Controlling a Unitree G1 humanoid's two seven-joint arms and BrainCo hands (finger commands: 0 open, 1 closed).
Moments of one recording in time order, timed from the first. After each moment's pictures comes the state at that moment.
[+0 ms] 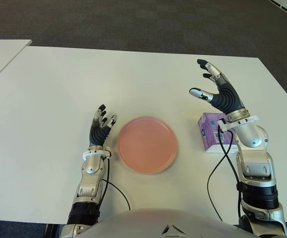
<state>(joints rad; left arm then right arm) 0.13 -0.04 0.02 0.15 0.07 -0.23 0.12 -0.14 -0.40 -0.06 -0.45 -0.23 0.15 0.26</state>
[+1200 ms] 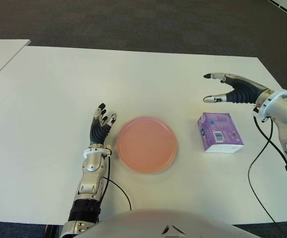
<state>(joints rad) 0.10 -0.05 0.03 0.16 0.05 -0.21 0.12 -0.28 -0.92 -0.01 -0.26 -0.31 0.11 0.65</state>
